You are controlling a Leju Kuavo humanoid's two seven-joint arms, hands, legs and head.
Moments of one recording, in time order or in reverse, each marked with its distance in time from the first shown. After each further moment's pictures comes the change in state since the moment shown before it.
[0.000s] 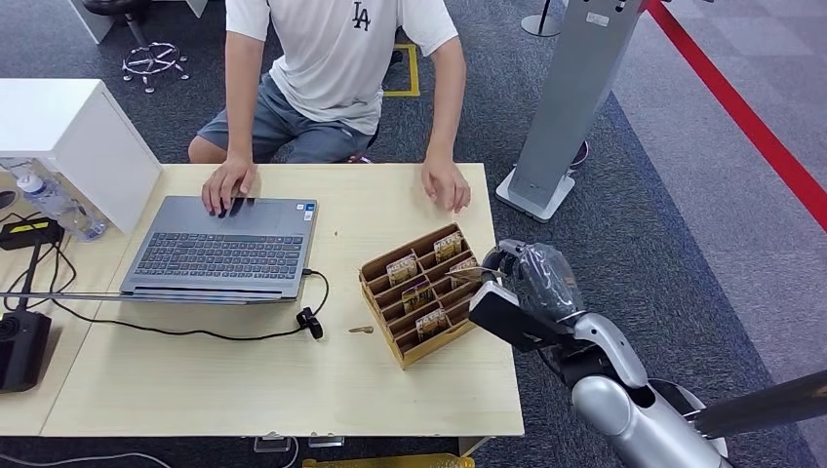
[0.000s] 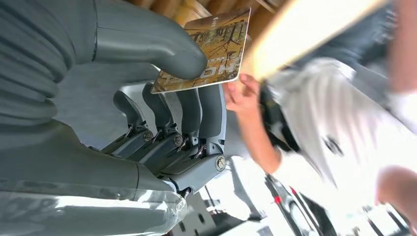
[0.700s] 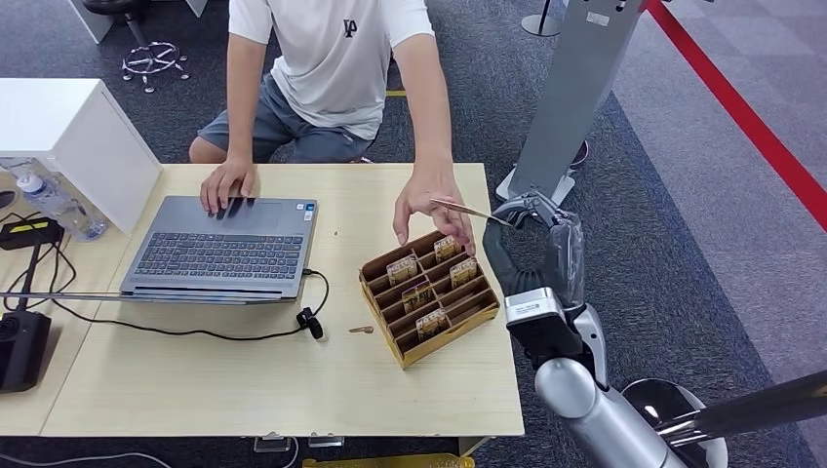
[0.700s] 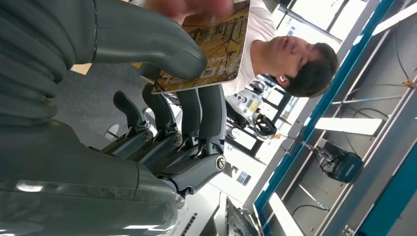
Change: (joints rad) left arm -0.001 -0.028 -0.051 -0.001 0.018 0.005 0.001; right arm -0.043 0.295 0.101 0.423 -0.091 -0.393 -0.362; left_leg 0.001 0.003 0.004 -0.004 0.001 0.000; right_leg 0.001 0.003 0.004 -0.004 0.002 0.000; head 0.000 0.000
